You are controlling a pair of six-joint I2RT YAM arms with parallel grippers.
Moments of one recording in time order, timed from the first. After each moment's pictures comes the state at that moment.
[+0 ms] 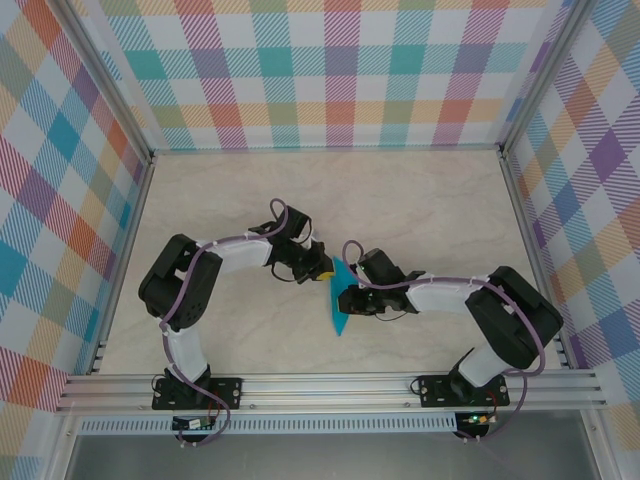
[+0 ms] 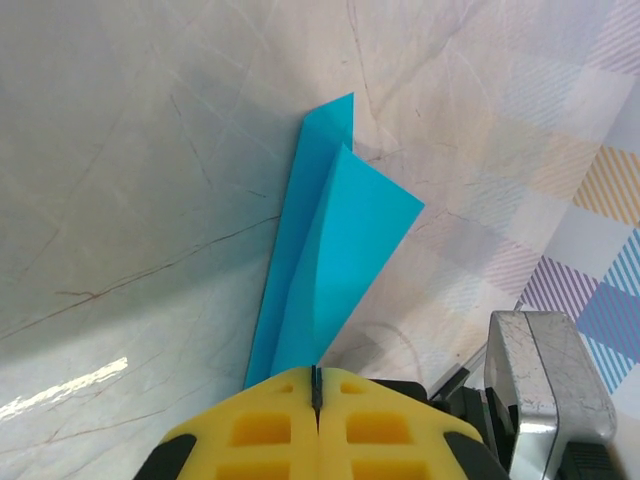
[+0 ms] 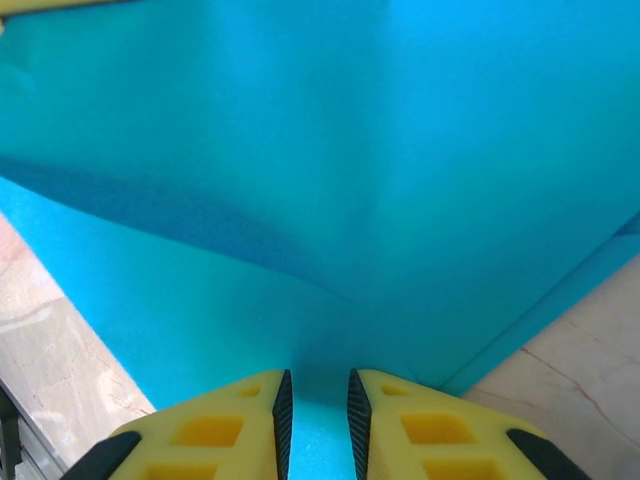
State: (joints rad) left arm -0.57 1.86 1.07 -0.25 0.65 -0.95; right arm 0.74 1.54 0.62 -0.08 -0.36 0.70
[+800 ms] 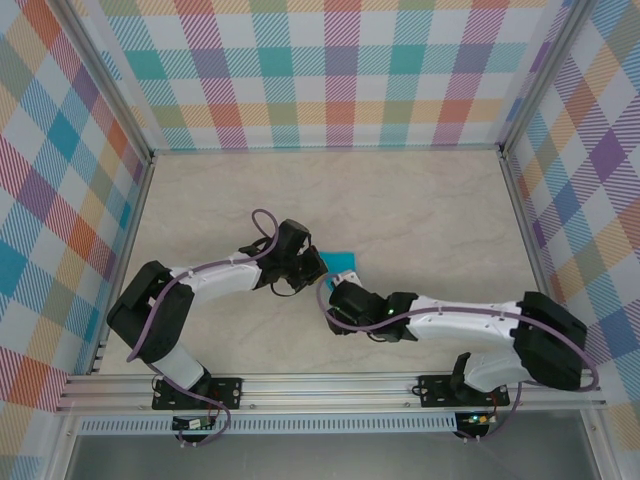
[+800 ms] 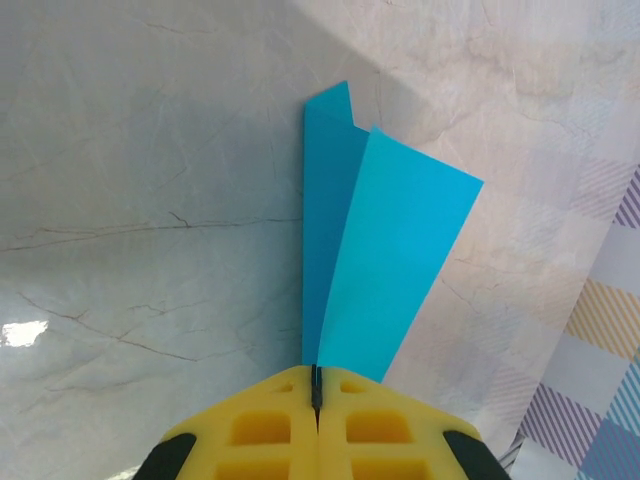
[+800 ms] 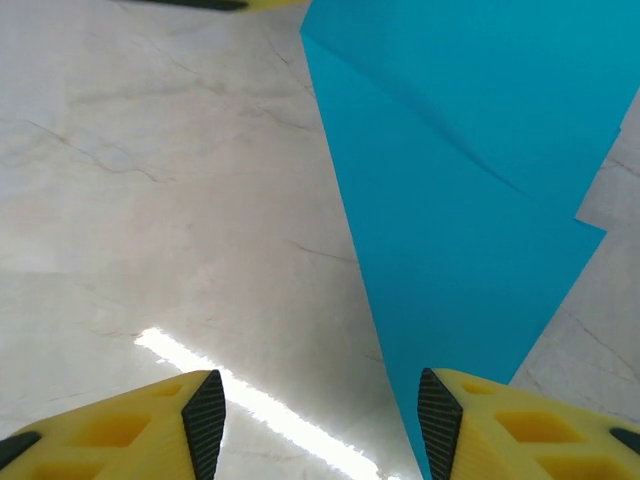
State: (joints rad) left arm -0.68 1.61 0.89 -0.16 0.27 -1.22; right arm 1.15 1.38 0.72 -0.37 0.28 0.62
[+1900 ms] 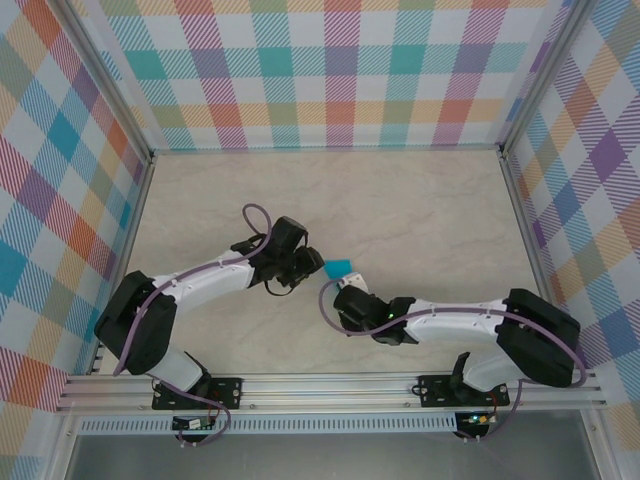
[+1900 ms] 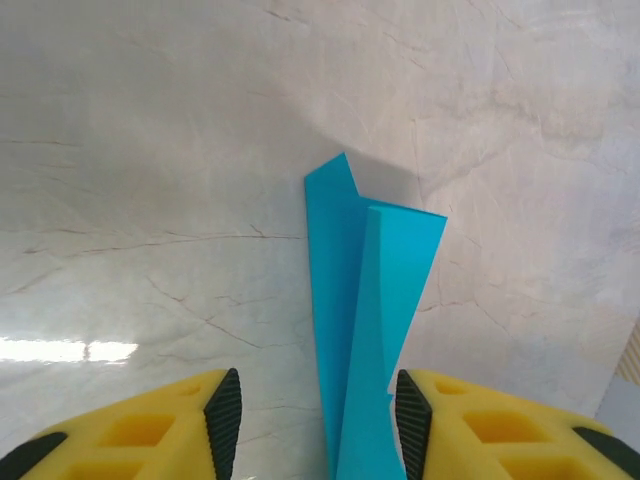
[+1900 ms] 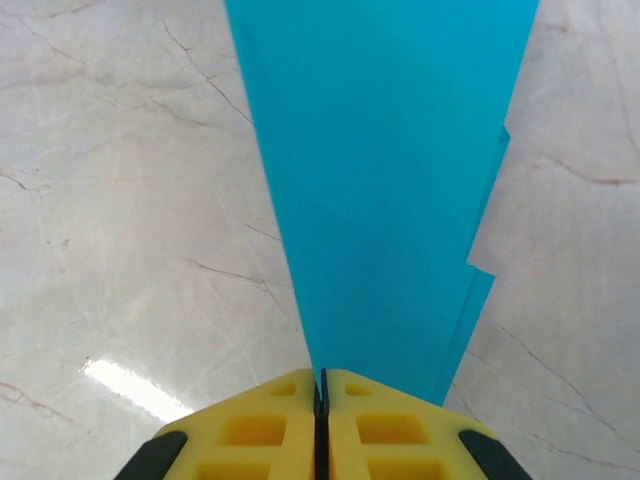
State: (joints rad) left arm -0.69 1.52 0.94 -0.38 0.13 -1.18; right arm 1.09 1.37 0.59 -0.20 0.27 0.58
